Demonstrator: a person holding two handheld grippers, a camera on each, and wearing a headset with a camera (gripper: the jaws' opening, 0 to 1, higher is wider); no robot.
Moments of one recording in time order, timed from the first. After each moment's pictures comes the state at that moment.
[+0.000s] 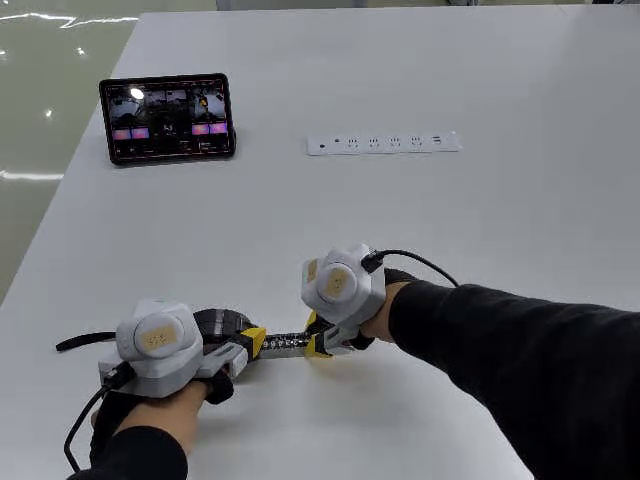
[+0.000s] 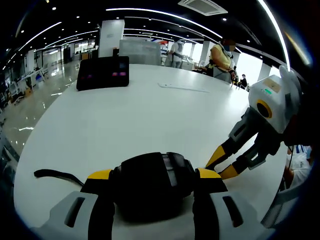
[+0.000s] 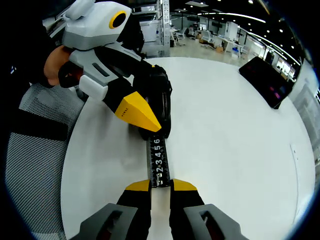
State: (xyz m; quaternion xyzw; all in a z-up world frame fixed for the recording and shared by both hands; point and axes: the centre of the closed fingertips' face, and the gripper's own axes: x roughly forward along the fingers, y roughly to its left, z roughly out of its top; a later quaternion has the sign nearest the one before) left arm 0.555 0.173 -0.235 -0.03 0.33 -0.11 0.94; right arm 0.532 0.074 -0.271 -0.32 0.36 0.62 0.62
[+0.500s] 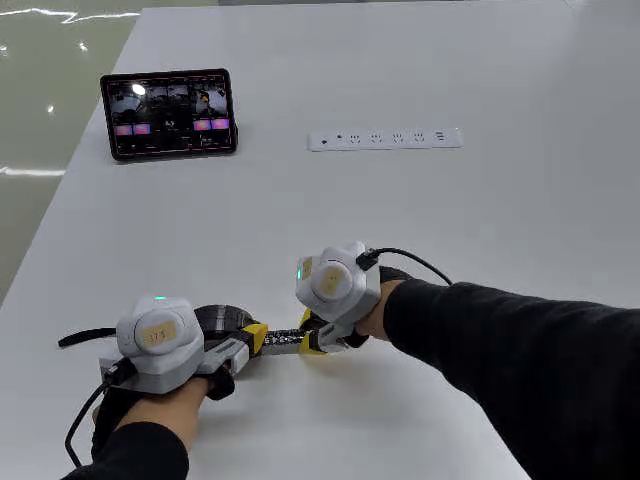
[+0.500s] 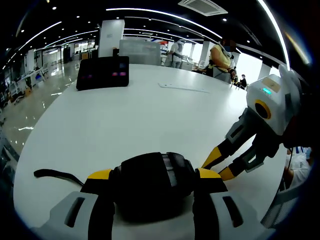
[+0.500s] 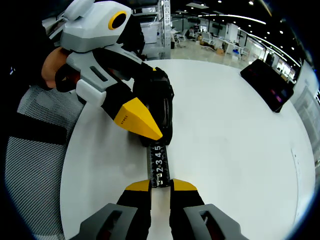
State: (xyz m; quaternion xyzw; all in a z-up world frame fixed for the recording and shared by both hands) left arm 0.554 0.173 -0.235 -0.04 0.33 -0.11 0.94; right arm 0.531 0.085 -0.270 -0.32 0.35 0.62 0.62
